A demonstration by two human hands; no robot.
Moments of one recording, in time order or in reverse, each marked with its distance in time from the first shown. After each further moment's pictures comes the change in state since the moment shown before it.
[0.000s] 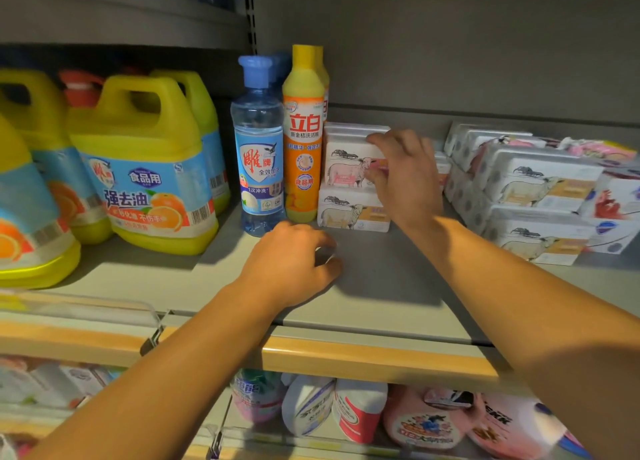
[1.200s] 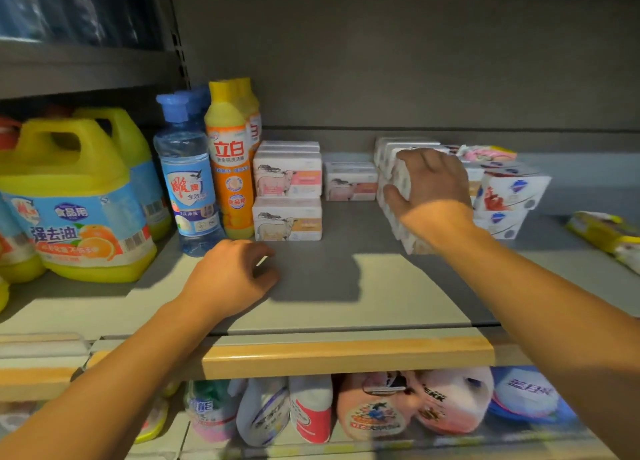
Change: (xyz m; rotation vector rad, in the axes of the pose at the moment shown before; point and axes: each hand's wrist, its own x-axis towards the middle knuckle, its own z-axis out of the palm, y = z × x) left_hand 0.000 0.019 -0.002 0.018 0.051 -0.007; right_hand -0.033 0.083 -0.107 -0.303 -0.097 0.162
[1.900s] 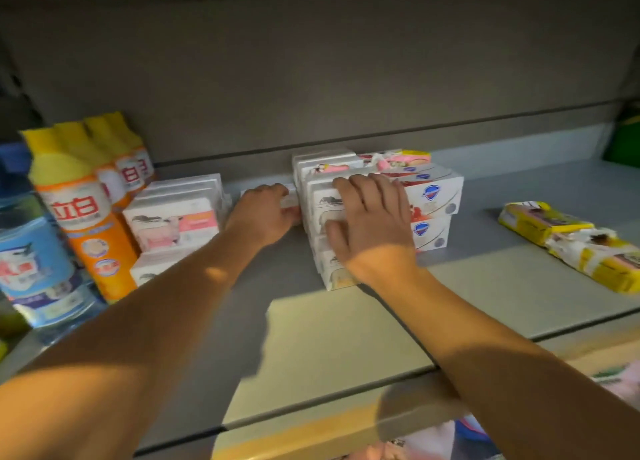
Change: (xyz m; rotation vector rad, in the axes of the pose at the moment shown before) left_hand 0.210 0.122 0.071 0.083 -0.052 0.015; right_hand -0.018 0.061 0.027 0.015 0.063 0.070
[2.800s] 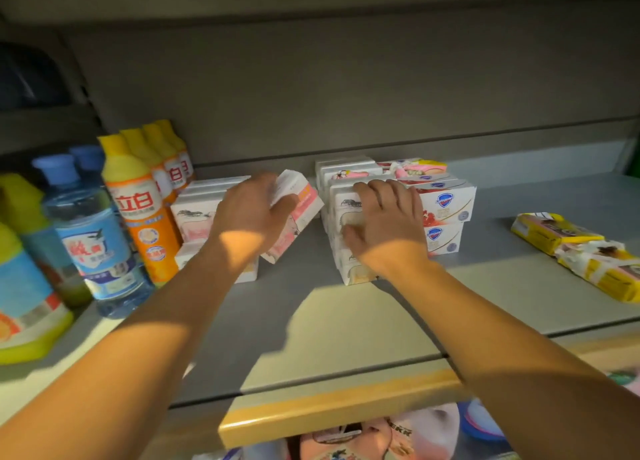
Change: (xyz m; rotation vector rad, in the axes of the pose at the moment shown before) left_hand -0.082 0.006 -0.077 -0.136 0.271 -0.040; right_hand 0.008 -0.006 -0.016 -0.056 -0.200 0.012
